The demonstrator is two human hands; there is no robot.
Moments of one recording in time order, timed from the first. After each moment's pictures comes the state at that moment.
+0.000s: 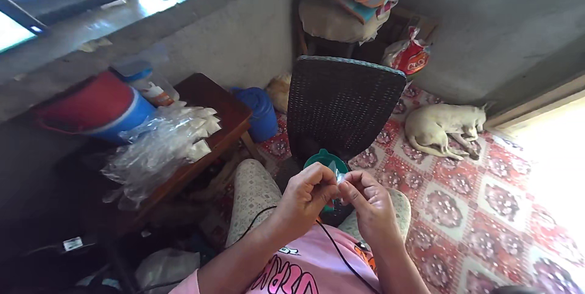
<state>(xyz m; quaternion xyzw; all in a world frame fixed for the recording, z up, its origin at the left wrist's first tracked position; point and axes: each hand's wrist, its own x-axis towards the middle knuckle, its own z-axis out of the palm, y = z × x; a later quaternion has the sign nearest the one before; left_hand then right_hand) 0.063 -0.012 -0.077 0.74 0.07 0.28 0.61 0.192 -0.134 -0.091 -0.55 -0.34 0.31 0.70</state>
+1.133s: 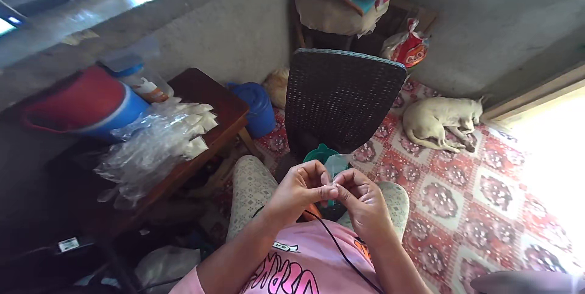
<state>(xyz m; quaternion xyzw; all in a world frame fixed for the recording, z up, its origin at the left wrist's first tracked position) 0.061 0.000 -0.090 0.53 0.11 0.17 0.82 0.183 -0.132 -0.103 -0.48 -0.34 0.37 0.72</state>
